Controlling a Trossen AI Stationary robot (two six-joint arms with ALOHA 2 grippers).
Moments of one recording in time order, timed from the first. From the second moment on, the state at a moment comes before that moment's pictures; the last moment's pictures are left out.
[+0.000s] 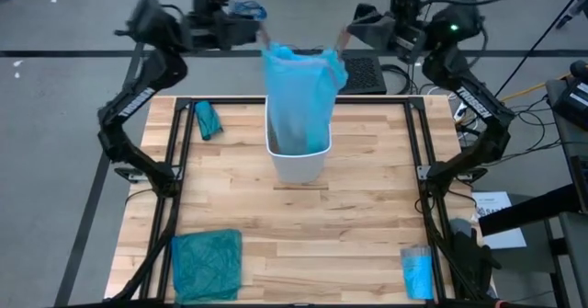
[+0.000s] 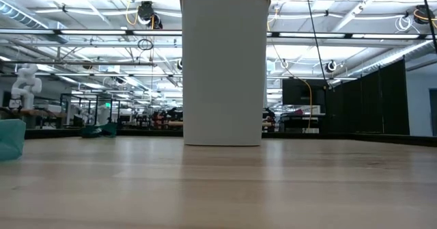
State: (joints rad) left arm 0.61 1.52 1.92 0.26 0.81 -1.16; right arm -0.62 1.50 1.92 0.17 -0.82 0.89
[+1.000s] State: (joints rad) left arm 0.53 1.66 1.93 0.29 0.79 -1.17; right arm -0.59 1.58 1.92 0.07 -0.82 0.84
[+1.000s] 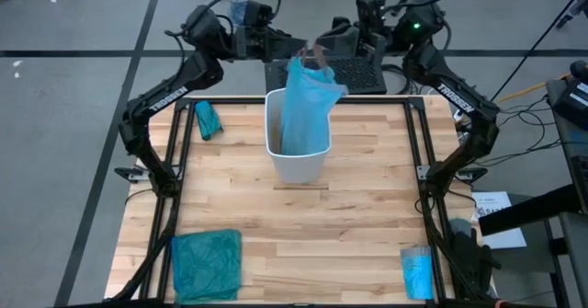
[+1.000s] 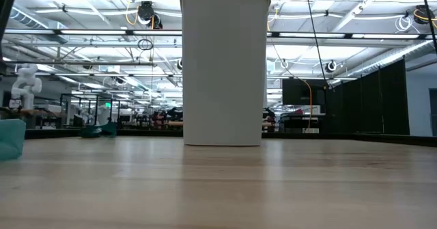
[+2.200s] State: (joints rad) left arm 0.54 1.66 1.93 0.21 0.80 -1.11; right arm -0.58 1.61 1.92 0.03 -0.87 0.83
